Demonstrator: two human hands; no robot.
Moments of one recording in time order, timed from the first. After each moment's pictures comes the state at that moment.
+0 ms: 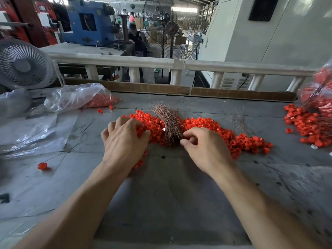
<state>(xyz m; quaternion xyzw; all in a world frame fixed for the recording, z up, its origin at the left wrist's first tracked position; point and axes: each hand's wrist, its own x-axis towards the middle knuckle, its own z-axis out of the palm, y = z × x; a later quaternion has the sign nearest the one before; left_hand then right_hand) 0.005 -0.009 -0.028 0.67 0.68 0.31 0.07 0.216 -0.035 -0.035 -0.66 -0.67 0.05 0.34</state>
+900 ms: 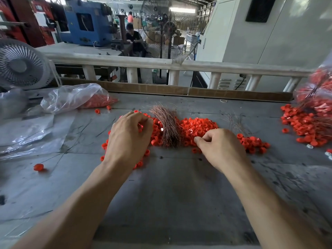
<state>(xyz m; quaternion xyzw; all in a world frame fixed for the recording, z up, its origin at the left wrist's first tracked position) 0.016 -0.013 -0.016 0.69 0.56 0.45 0.08 0.241 -0.040 -0.023 -0.77 -0.57 0.05 0.27</state>
